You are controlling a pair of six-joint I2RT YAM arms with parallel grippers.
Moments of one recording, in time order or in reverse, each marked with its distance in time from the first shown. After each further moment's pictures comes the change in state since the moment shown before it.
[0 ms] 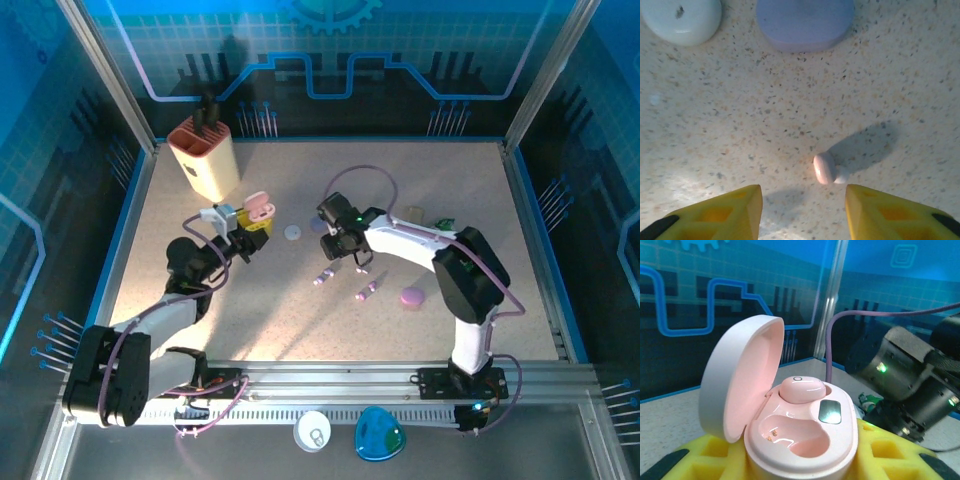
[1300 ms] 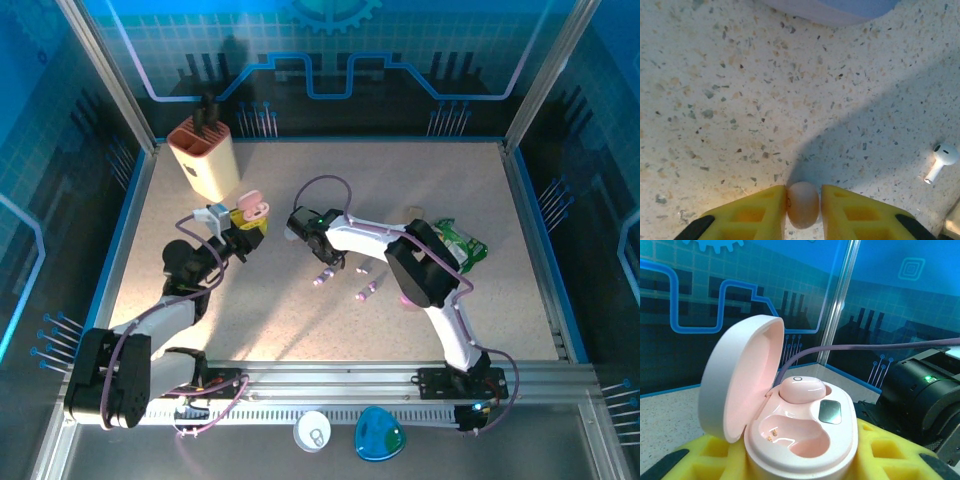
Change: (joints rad) left arm 0.029 -0.004 -0.017 0.030 0.006 -0.064; right arm 0.085 0.298 0.275 -0.265 0.344 -0.157
